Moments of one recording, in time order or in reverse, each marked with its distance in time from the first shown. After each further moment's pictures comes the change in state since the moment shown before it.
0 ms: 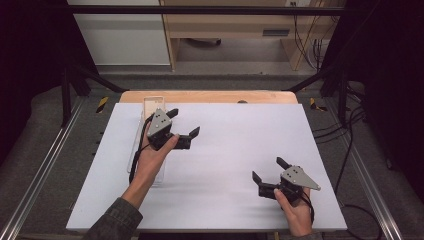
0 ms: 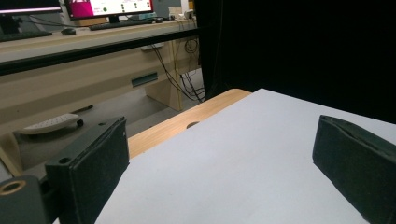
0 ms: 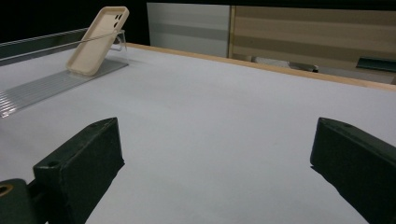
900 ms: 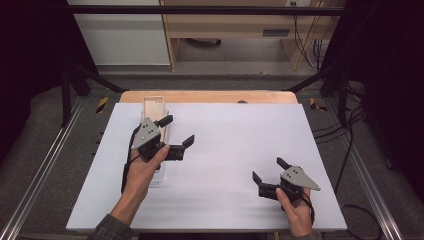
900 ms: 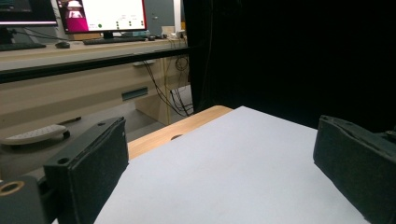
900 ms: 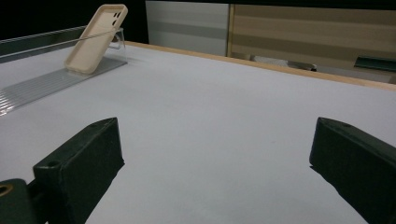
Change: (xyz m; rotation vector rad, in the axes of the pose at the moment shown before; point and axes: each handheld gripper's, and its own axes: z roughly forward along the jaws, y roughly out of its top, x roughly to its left) left arm -0.013 0.006 -0.044 -0.084 -0.028 -0.057; right arm 0.001 0.000 -0.001 0.005 -0.007 -0.005
